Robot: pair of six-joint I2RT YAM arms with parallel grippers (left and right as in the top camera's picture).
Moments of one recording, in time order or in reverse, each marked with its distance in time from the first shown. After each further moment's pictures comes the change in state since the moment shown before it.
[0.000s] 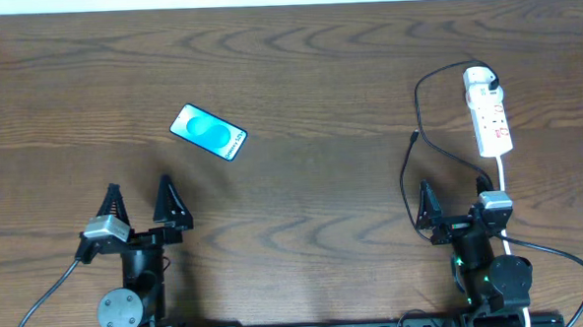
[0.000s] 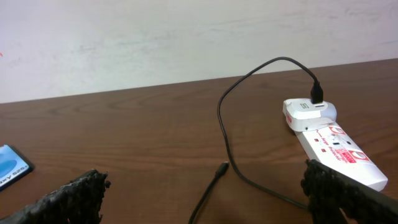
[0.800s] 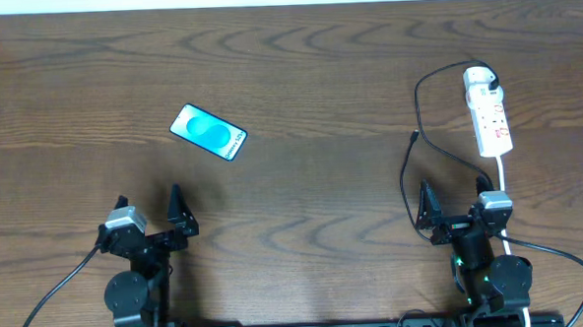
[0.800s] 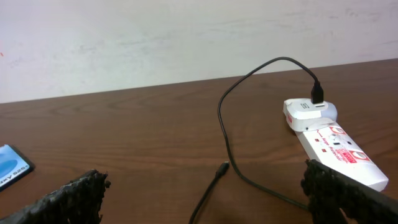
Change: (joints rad) left arm 0.000 -0.013 -0.043 -0.196 -0.023 0.165; right arm 0.000 0.000 0.000 0.000 0.000 0.000
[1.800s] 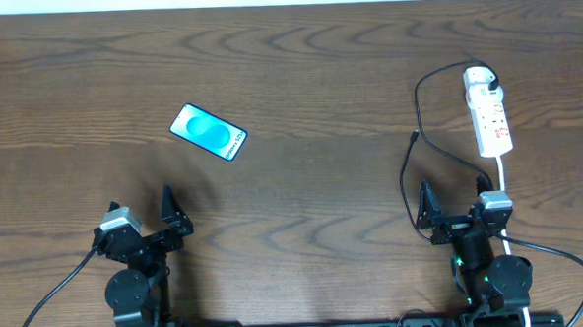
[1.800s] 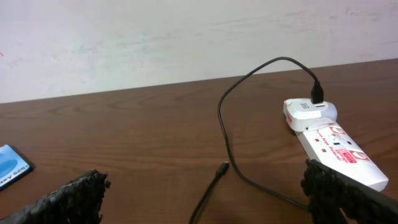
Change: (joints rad) left arm 0.000 0.000 0.001 -0.055 -0.098 0.004; right arm 0.000 0.000 0.000 0.000 0.000 0.000
